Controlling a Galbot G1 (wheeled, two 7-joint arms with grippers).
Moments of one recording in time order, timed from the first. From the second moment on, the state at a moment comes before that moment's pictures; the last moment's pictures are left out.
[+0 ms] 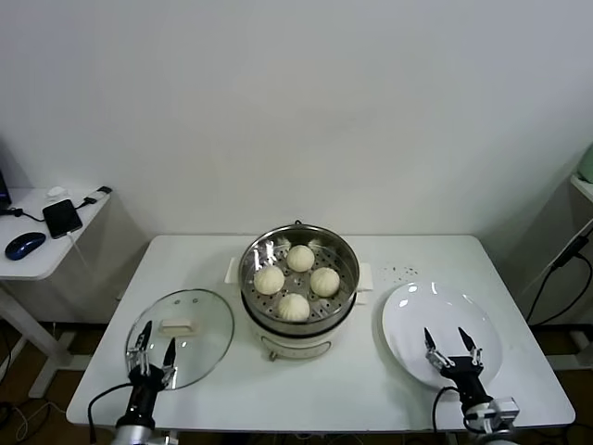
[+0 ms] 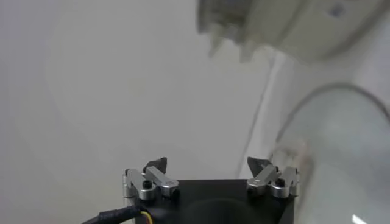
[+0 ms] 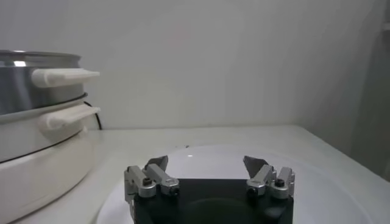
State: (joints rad) left arm 1.58 -1.24 -0.54 -1.67 1.03 -0.03 -0.47; right arm -1.50 1.21 0.61 1.63 0.41 0.18 -0.09
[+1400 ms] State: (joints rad) left arm 1.32 -1.23 -0.48 -1.36 1.26 0.08 -0.48; right arm -1.55 1.27 0.66 1.67 0.35 0.16 -0.07
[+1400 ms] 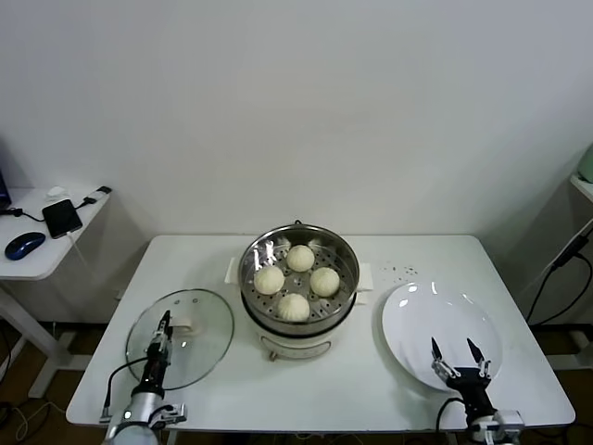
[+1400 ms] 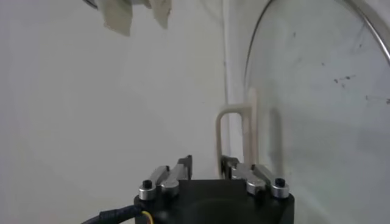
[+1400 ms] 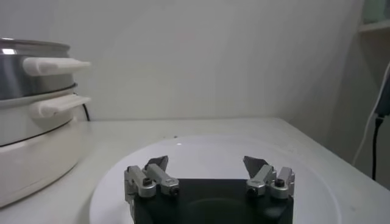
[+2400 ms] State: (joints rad) left arm 1.42 -1.04 -0.53 -1.87 0.98 0.27 -0.18; right arm -1.55 1.27 0.68 1.71 0.31 0.13 -0.04
